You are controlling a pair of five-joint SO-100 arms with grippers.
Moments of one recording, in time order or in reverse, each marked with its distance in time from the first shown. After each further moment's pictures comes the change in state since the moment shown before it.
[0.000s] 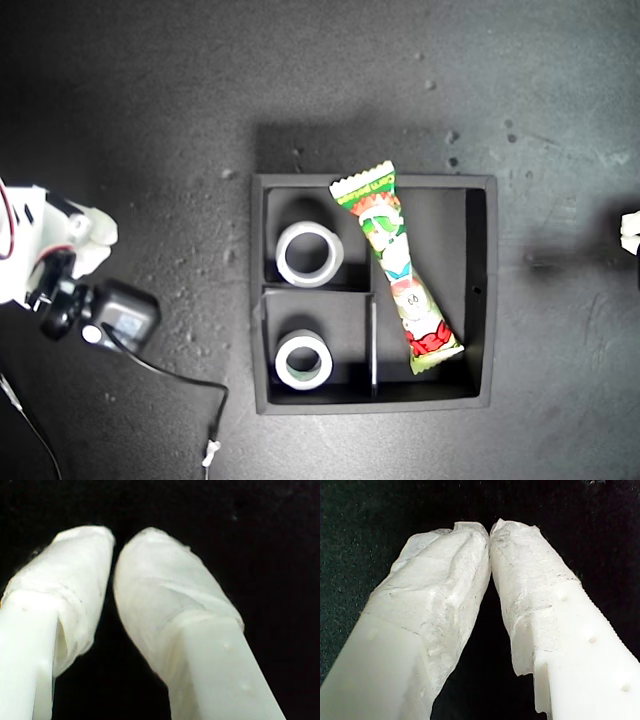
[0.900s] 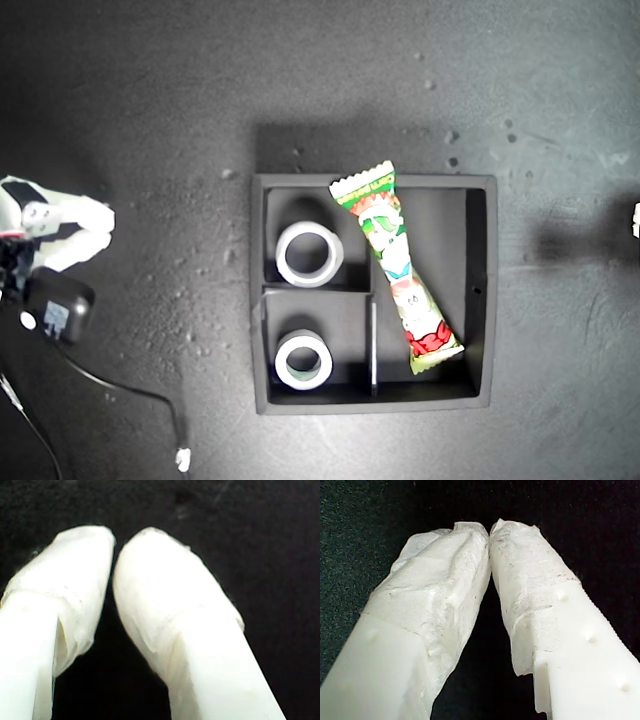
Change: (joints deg) arm 0 -3.8 54.1 27.2 14.8 0.7; arm 1 3.7 0.7 0.0 5.5 0.1
